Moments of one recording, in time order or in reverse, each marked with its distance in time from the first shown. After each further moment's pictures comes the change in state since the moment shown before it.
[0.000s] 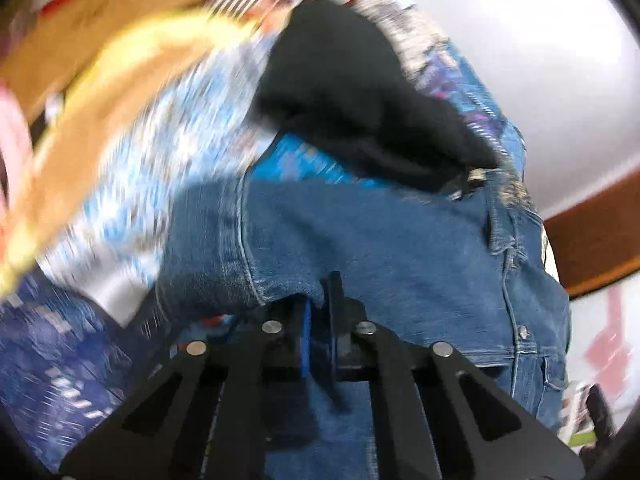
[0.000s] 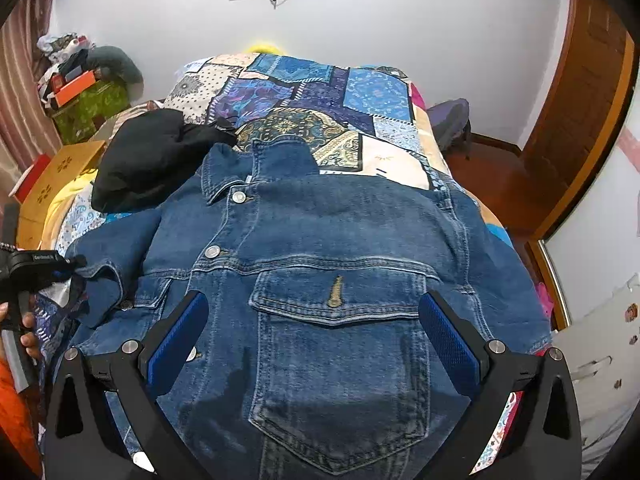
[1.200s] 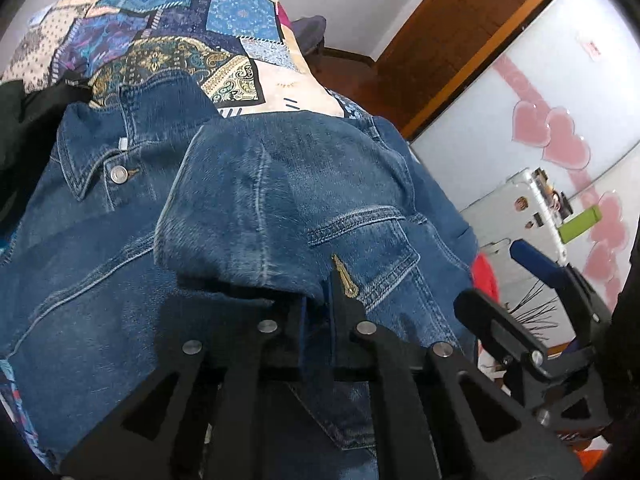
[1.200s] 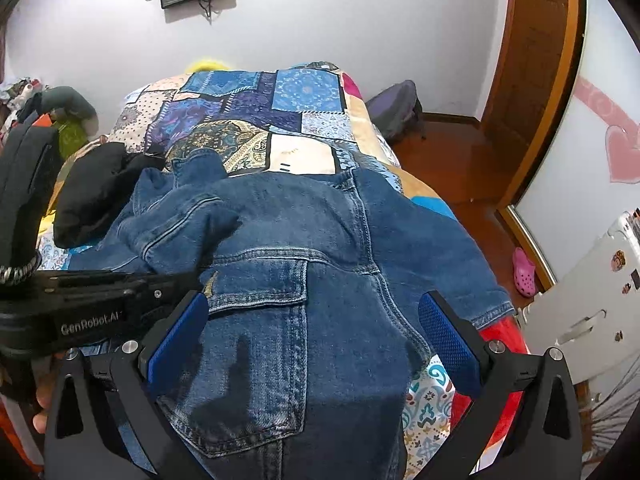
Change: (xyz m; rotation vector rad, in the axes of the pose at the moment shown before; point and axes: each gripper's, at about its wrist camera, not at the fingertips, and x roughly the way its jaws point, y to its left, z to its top) left arm 0.027 -0.297 -0.114 0.690 0.314 -0.332; right arm -0.009 -0.075 -0.013 0.161 -0.009 -0.084
